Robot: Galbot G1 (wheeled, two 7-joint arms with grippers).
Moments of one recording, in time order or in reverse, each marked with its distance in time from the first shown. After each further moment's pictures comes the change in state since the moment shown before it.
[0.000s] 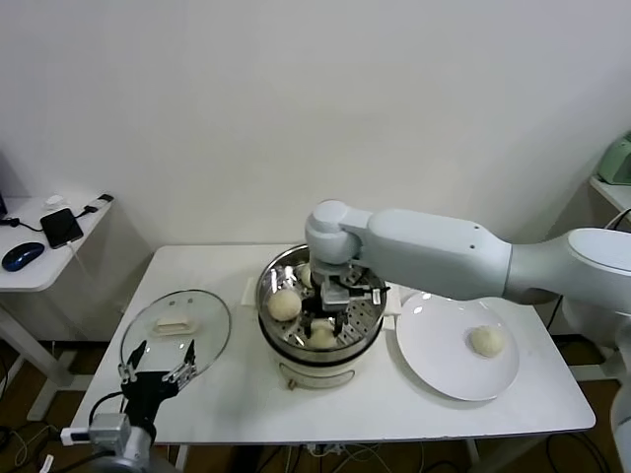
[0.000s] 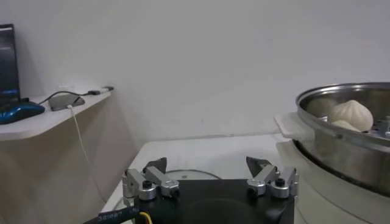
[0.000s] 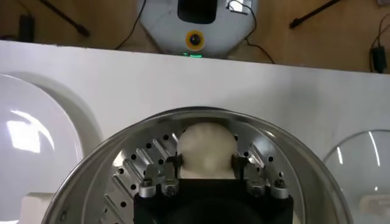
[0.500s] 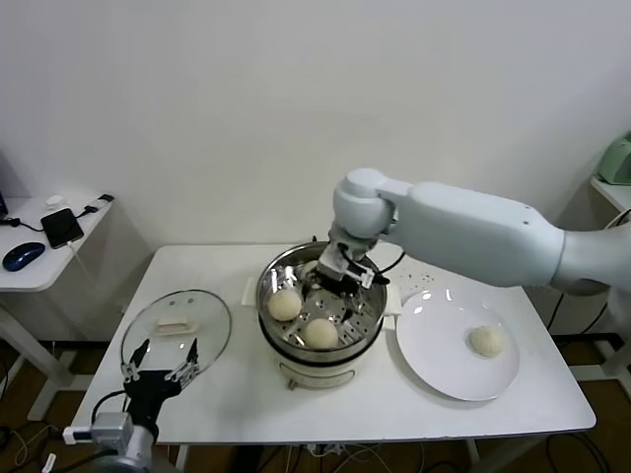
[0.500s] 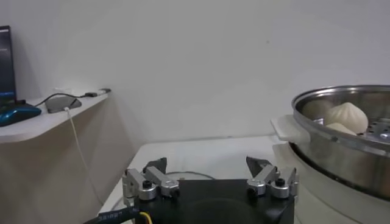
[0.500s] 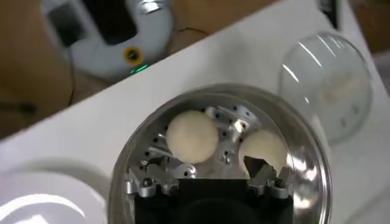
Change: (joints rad) left arm -0.005 0.000 0.011 0.001 0.003 0.002 0.001; right arm 0.059 -0.185 0.088 0.065 0.256 -0.660 0.048
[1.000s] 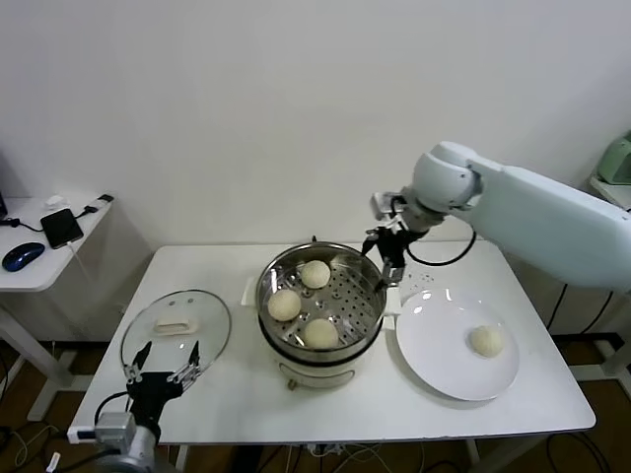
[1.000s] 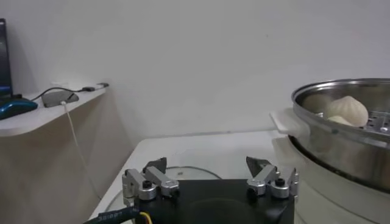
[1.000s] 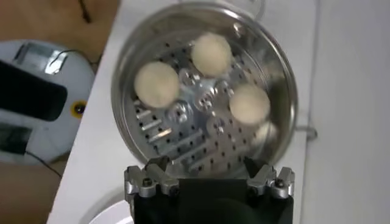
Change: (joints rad) left arm -0.006 0.000 0.004 0.016 0.000 0.003 0.004; right arm -0.049 -0.224 0.113 -0.033 0.079 -0.379 0.053
